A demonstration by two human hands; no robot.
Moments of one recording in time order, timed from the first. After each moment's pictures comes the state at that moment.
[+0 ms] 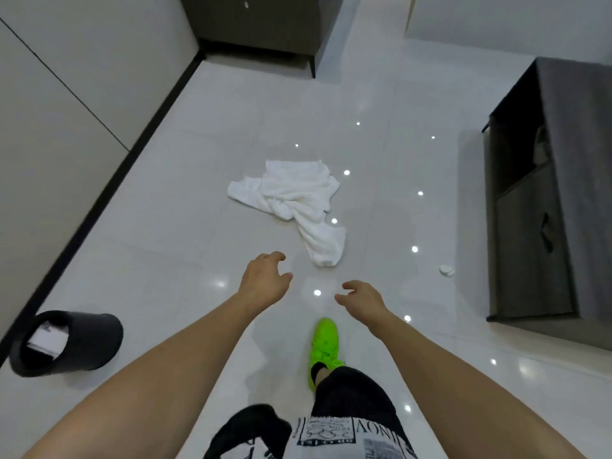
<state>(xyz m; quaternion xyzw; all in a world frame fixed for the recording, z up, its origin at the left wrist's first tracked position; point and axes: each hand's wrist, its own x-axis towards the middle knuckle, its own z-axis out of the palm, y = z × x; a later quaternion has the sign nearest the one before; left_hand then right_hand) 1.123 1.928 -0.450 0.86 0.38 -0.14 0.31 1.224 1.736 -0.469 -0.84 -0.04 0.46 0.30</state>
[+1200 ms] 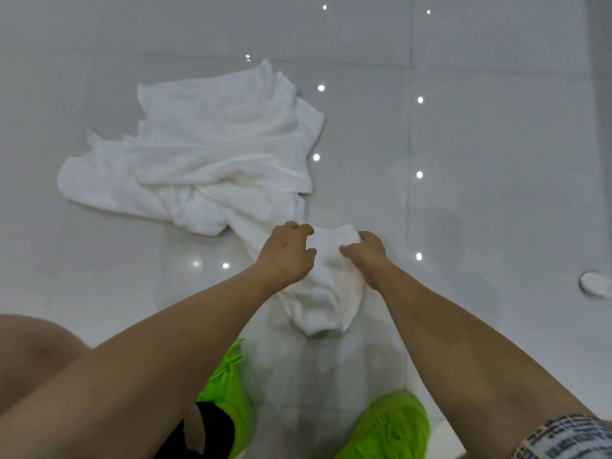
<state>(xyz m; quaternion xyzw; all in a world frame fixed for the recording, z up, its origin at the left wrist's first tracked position) 1.514 2.084 -1.064 0.90 0.20 -0.27 0.28 1.585 1.927 -1.109 -0.79 0.19 0.43 0.40</state>
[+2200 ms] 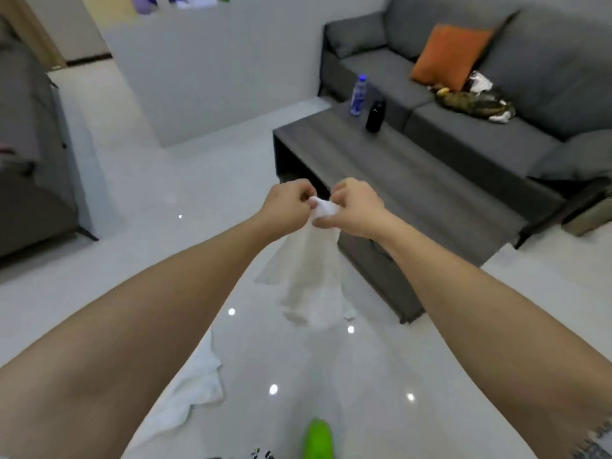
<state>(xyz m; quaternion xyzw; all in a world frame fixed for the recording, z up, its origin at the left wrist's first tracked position) 1.679 1.804 -0.246 0.91 -0.16 -0.07 0.37 1.640 1.639 -0.237 -0.94 0.04 0.05 0.33</state>
